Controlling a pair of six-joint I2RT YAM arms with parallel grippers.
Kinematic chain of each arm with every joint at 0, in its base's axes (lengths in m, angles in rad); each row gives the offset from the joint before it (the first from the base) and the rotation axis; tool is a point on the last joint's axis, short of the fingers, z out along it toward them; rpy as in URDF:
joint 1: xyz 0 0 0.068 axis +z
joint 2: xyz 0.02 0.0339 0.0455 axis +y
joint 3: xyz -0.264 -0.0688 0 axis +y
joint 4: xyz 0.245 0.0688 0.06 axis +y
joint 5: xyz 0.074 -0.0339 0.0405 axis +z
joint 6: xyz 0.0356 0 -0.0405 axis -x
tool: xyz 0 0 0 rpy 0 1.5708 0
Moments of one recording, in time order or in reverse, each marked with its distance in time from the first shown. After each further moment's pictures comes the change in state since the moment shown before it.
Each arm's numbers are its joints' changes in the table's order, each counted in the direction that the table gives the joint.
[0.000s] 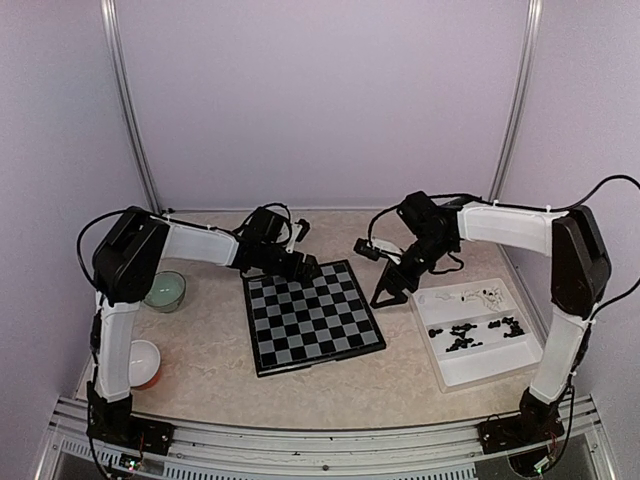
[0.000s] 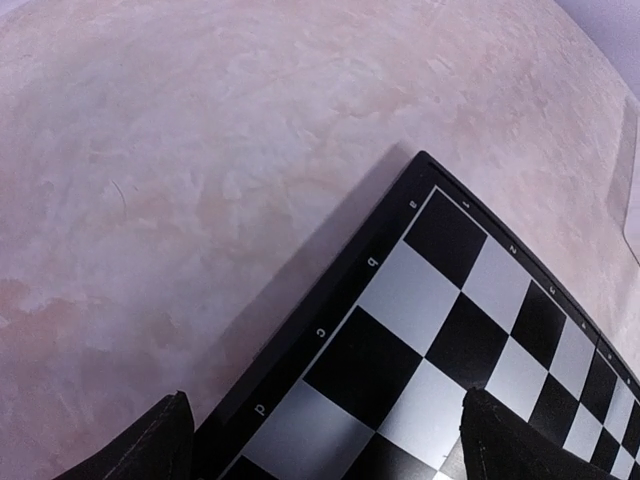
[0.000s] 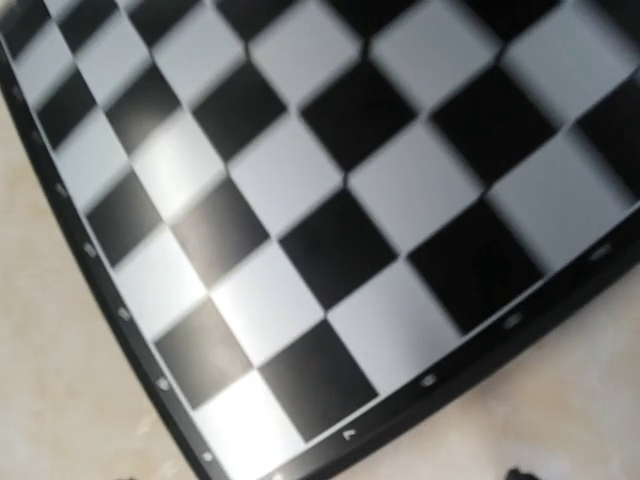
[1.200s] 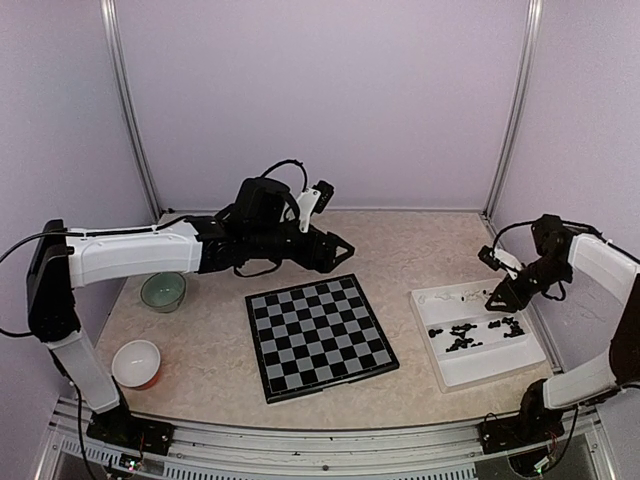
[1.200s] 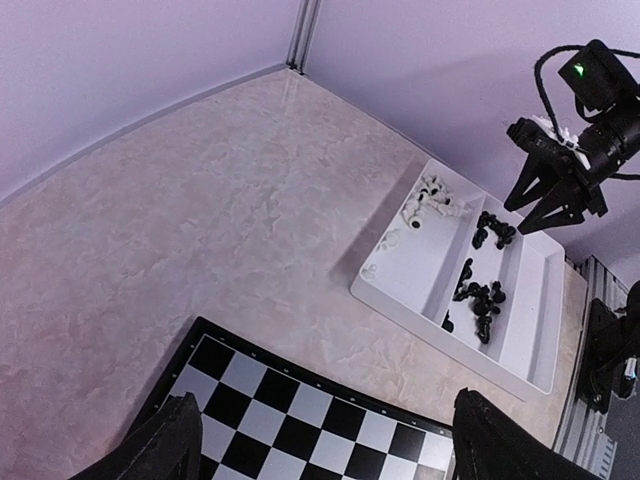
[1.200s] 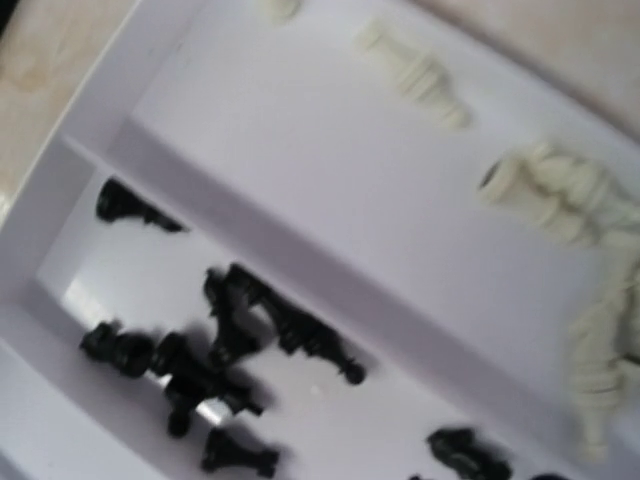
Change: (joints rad) left arm -0.270 -0.484 0.153 0.011 0.092 0.042; right arm -0.685 -0.583 0.484 0.140 -0.117 0.274
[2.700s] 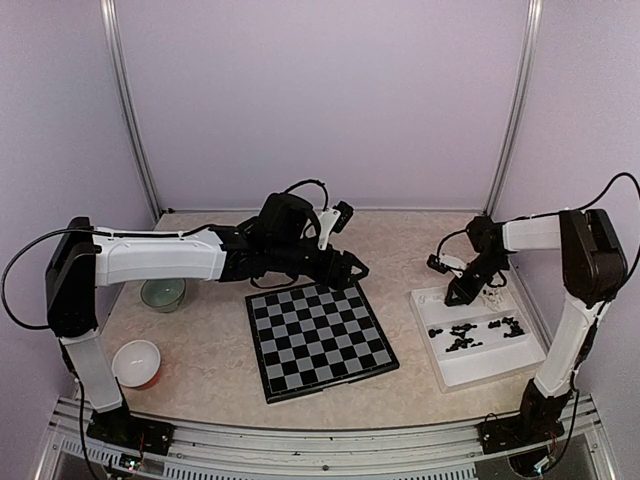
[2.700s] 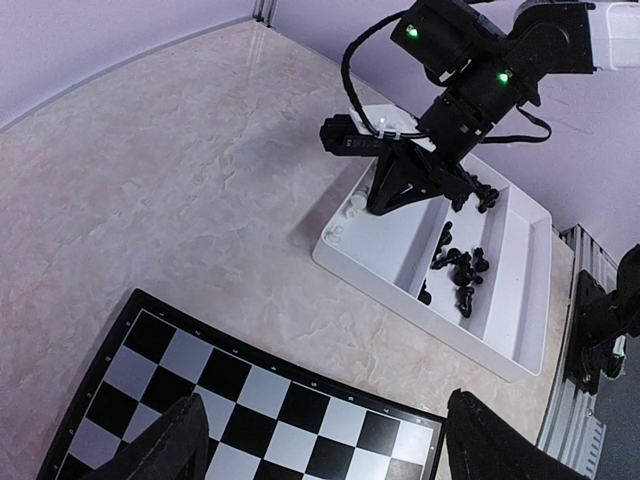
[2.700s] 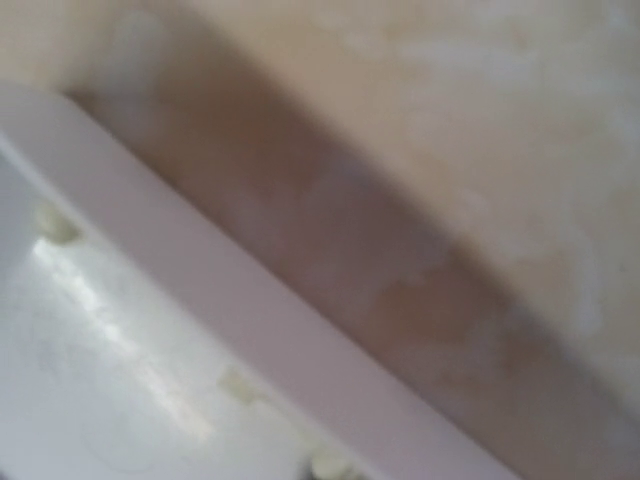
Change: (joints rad) left arm -0.053 0.110 -0.040 0.006 -0.048 0.040; right arm 0.254 0.561 -0.216 -0.259 -0.126 -0.107
